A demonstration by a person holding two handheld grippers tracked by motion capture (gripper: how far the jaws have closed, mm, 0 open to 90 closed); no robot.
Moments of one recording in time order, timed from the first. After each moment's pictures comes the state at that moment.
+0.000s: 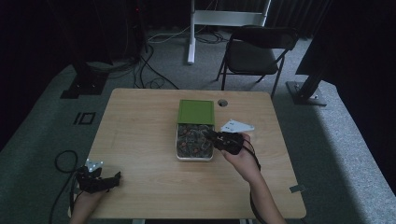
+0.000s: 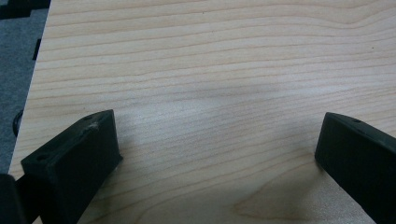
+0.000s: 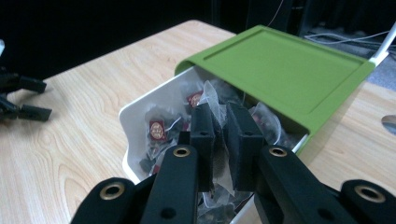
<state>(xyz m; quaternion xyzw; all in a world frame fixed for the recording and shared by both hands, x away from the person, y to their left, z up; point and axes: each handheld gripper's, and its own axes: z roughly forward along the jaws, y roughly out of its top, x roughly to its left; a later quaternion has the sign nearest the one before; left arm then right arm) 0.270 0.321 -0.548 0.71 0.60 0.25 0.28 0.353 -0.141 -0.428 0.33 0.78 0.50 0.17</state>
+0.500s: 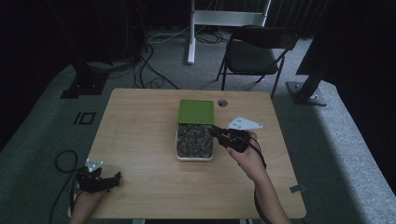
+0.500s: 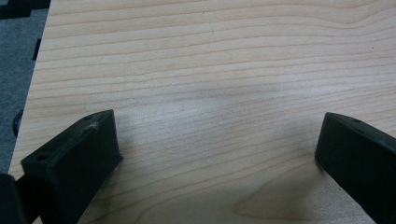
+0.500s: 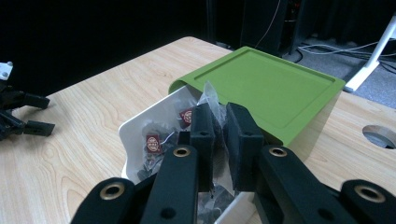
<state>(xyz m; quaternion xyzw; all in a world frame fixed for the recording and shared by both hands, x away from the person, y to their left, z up) 0.270 0.321 -0.548 0.71 0.60 0.25 0.28 0.351 -0.156 -0.412 0.33 0.77 0.52 0.18</state>
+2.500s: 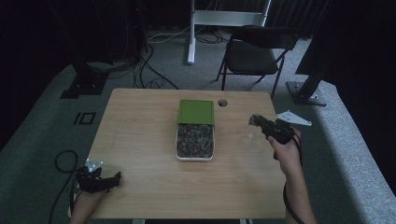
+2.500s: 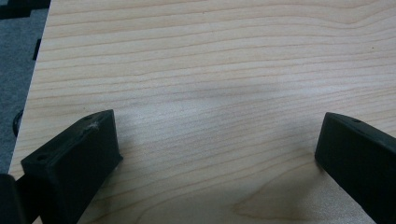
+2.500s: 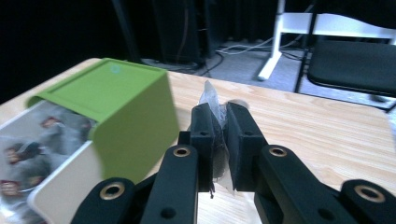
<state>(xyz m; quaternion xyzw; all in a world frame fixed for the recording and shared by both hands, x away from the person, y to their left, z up) 0.270 0.321 -0.548 0.71 0.60 0.24 0.28 0.372 -0.286 -0.414 0.45 0.69 0.51 0.25</state>
